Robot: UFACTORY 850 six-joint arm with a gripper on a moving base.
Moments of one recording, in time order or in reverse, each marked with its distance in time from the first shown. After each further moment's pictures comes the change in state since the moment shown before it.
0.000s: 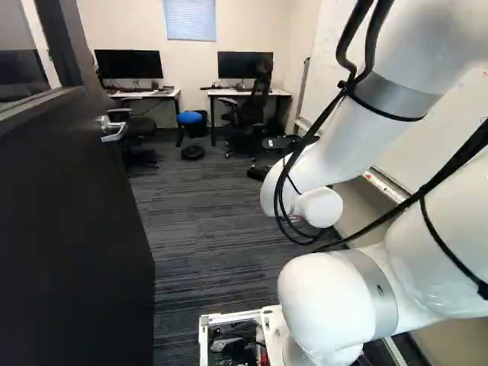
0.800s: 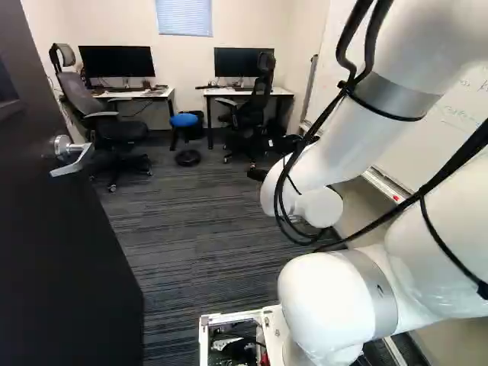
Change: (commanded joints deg) arm 0.0 0.0 0.0 0.0 0.0 0.0
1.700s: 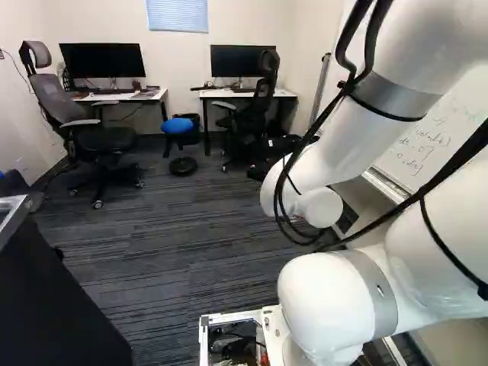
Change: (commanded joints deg) arm 0.0 0.0 0.0 0.0 0.0 0.0
